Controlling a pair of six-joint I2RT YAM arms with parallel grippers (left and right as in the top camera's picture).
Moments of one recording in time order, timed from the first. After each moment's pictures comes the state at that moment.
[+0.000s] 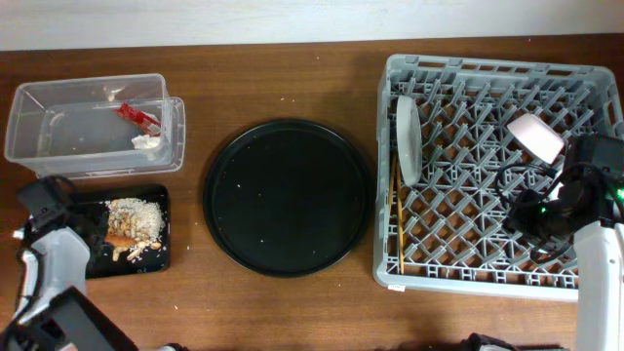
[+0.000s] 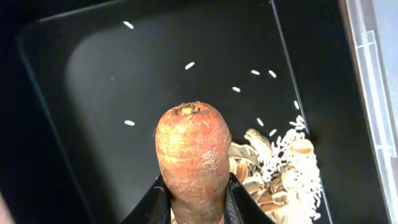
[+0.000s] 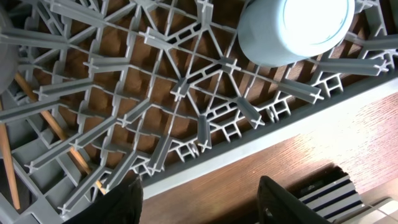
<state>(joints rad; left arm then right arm) 0.60 1.54 0.86 -0.48 -0.14 -0.73 -0.34 1.25 1.22 -1.34 0.02 0.24</state>
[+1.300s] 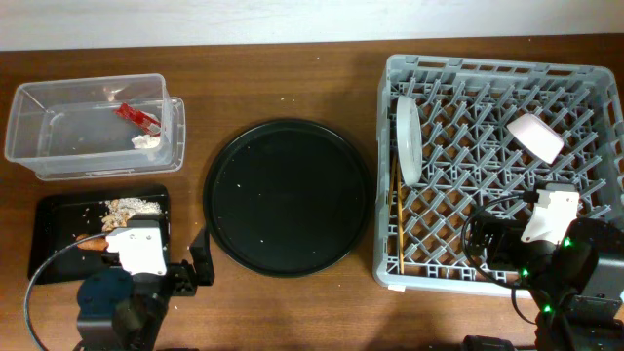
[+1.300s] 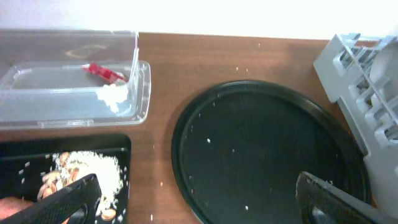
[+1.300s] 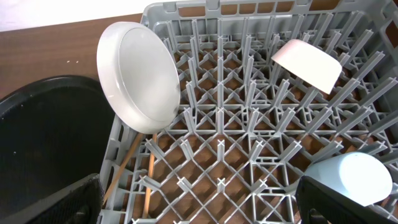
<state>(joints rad) -0.02 0.43 0.76 -0.80 0.06 -0.07 -0.16 0.63 0.95 -0.94 -0.13 0.03</state>
